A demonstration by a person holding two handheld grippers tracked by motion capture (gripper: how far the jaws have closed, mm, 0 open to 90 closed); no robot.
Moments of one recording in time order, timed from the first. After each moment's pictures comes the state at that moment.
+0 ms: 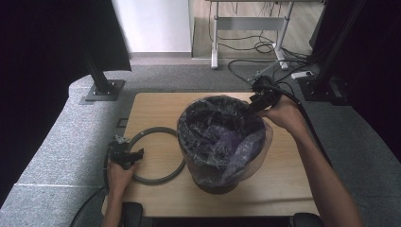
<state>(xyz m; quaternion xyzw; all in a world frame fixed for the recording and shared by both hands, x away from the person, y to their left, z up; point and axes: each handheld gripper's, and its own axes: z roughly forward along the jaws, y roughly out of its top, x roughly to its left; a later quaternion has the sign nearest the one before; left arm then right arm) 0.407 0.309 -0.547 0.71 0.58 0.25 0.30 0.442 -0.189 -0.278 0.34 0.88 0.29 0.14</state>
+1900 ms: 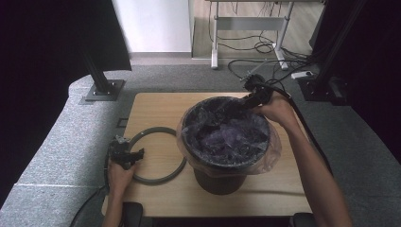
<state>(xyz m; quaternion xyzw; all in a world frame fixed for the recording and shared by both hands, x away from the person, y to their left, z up) 0.407 0.307 -0.547 0.71 0.58 0.25 0.30 0.473 -0.176 -0.293 0.30 0.90 0.29 0.11</state>
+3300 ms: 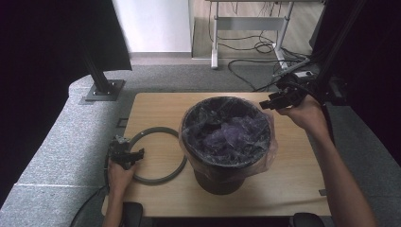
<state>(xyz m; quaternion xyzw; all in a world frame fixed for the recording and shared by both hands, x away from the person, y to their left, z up) 0.407 0.307 -0.547 0.71 0.58 0.25 0.30 0.430 -0.245 -0.264 0.39 0.85 0.31 0.16</state>
